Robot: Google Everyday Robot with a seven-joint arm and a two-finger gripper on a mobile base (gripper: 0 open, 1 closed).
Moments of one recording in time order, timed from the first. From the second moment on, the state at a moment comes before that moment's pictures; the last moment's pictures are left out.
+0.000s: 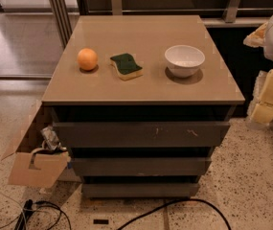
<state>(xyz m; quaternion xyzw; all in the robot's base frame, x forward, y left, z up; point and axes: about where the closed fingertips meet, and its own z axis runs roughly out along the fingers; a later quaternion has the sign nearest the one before) 0.438 -0.217 0.976 -0.60 0.78 -0.03 0.16</state>
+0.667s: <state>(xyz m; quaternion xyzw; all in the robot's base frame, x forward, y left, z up) 0.443 -0.211 0.963 -0.60 0.78 -0.02 0.18</state>
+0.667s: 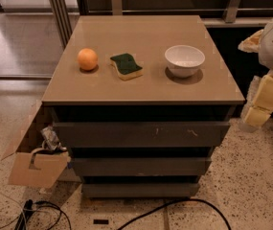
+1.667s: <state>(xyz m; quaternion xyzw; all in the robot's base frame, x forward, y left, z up) 0.448 -0.193 0.825 -0.58 0.76 0.11 0.27</state>
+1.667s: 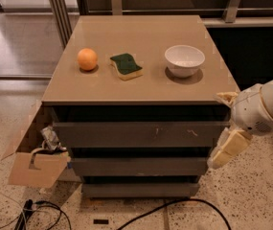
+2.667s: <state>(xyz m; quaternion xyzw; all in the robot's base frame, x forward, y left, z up) 0.442 -0.154 0.781 -0.58 0.76 0.15 0.26</state>
